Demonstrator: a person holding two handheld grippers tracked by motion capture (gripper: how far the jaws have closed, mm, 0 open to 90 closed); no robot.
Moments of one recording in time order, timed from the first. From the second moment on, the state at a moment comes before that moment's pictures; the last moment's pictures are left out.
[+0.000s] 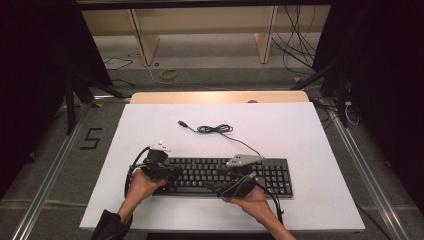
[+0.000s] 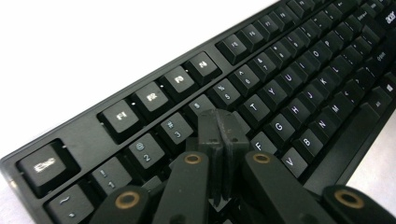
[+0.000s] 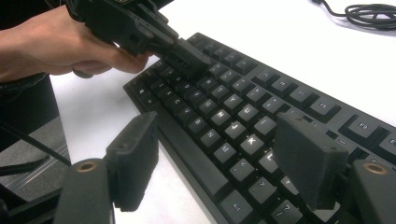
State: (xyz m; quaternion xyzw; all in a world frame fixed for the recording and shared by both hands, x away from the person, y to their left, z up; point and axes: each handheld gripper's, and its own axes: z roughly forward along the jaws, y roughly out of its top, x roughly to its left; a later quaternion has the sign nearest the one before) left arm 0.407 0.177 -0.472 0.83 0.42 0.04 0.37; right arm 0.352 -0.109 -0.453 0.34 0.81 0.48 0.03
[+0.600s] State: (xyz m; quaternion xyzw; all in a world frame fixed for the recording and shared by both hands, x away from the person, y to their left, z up) left arm 0.397 0.184 -0.459 0.82 0.42 0.02 0.40; right arm 0.353 -0.108 -0.452 0.33 0.81 0.48 0.03
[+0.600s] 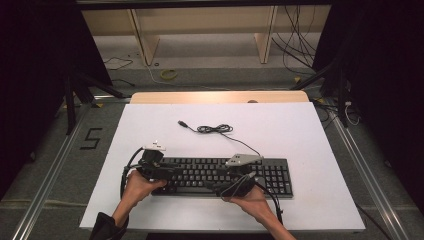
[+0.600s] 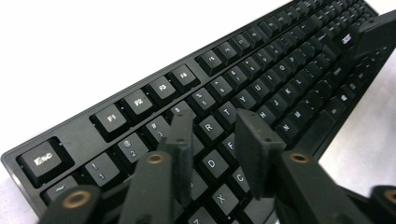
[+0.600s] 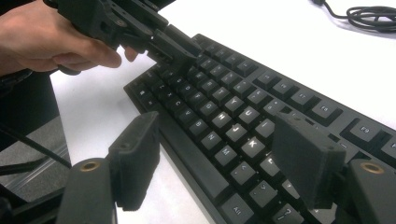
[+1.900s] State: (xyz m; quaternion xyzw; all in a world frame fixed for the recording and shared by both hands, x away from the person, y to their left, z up) left arm 0.376 0.202 -0.450 0.78 0.43 0.02 0.46; right arm 0.370 -0.064 -0.476 0.30 0.86 0.41 0.03
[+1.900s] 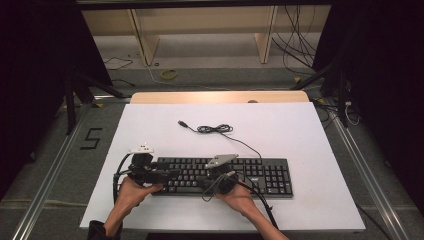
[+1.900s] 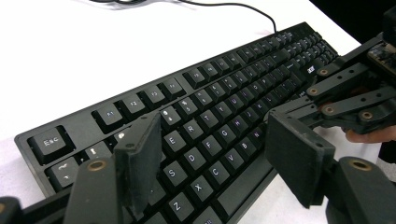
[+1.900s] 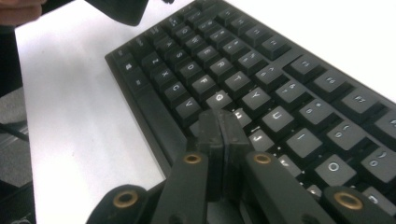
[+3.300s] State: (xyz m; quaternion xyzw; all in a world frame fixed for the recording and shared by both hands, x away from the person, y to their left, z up) left arm 0.372 0.201 -0.451 0.78 0.42 0.03 0.47; right arm 0.369 -0.083 -0.467 0.33 0.83 0.45 0.03
